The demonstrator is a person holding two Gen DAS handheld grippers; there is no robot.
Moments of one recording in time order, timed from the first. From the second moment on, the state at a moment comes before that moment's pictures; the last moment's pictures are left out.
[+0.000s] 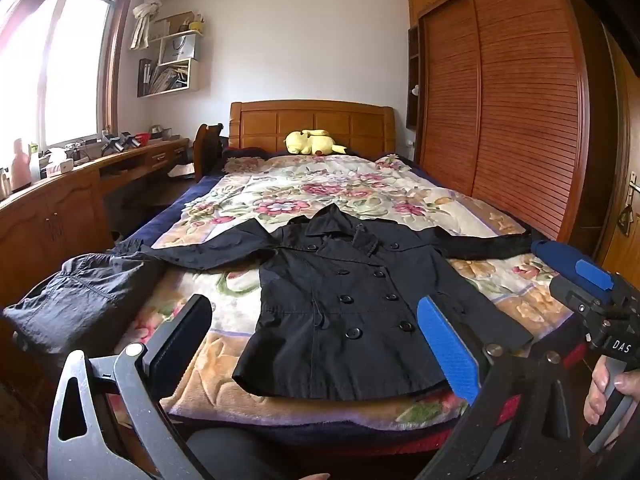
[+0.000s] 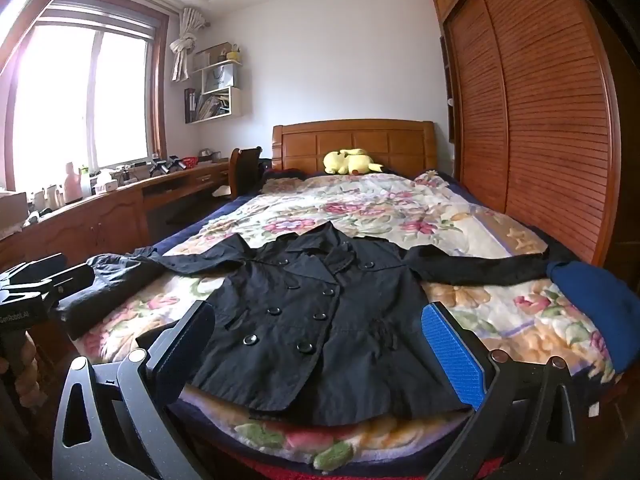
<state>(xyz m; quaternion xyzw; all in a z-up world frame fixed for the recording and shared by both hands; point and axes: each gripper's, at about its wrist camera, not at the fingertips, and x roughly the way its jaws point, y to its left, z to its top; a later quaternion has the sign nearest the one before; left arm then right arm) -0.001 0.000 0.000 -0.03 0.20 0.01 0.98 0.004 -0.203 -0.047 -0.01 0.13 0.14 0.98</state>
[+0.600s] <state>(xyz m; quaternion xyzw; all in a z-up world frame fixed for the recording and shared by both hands) -0.007 0.007 0.007 -0.03 0.20 0.01 0.98 0.005 -0.204 -0.048 -0.01 0.13 0.14 0.98</state>
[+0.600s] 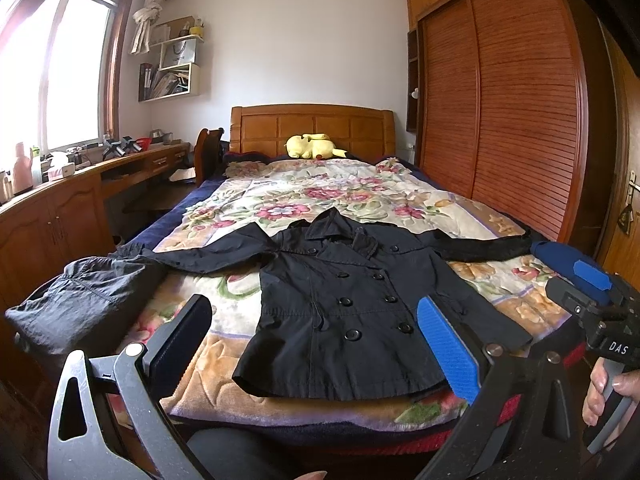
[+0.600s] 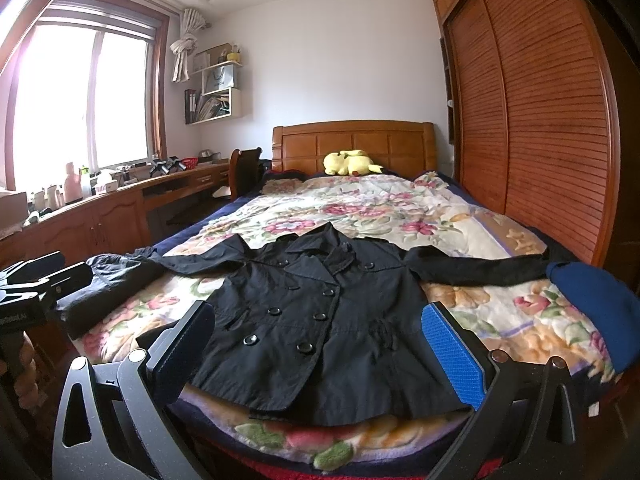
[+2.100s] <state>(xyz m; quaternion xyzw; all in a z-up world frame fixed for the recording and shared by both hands) -0.005 0.001 0.002 -0.02 0.20 0.01 0.98 0.003 -0.204 -0.049 0.00 0.13 0.14 0.98</state>
